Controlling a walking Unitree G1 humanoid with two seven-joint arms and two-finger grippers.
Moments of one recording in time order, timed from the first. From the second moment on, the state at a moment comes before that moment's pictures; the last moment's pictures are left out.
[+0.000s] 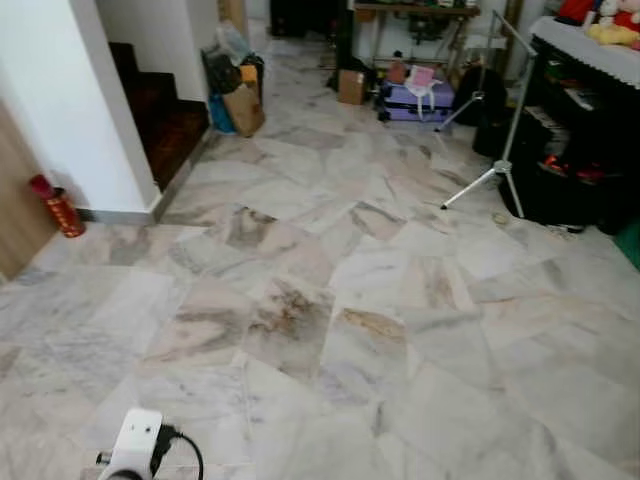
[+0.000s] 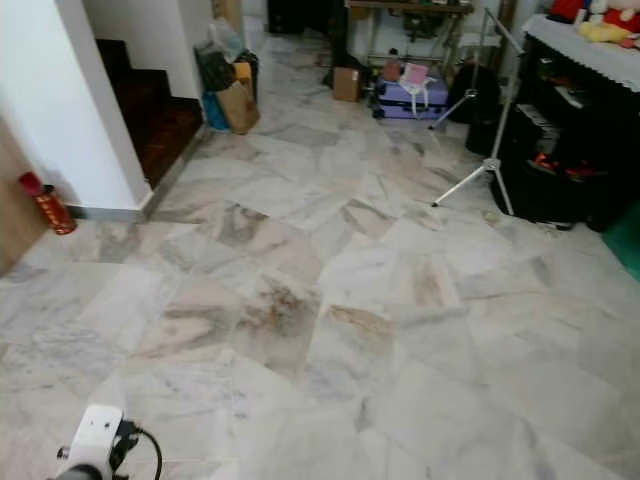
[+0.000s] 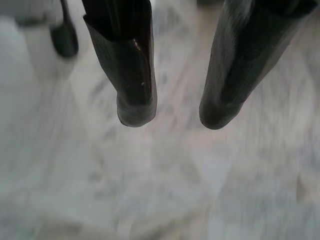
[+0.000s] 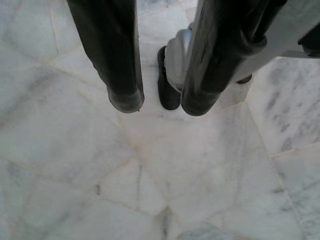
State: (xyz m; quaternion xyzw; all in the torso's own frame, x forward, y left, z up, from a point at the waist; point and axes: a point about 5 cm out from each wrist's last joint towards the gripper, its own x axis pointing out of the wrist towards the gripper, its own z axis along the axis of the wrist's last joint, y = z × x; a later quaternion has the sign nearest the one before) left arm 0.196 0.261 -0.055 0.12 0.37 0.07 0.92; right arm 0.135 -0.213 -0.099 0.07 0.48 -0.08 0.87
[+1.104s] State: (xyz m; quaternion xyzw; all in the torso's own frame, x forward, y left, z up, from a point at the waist) left arm 0.138 0.255 -0.087 0.00 0.48 0.10 0.87; right arm 0.143 -0.207 -0.096 -0.03 0.48 0.01 0.88
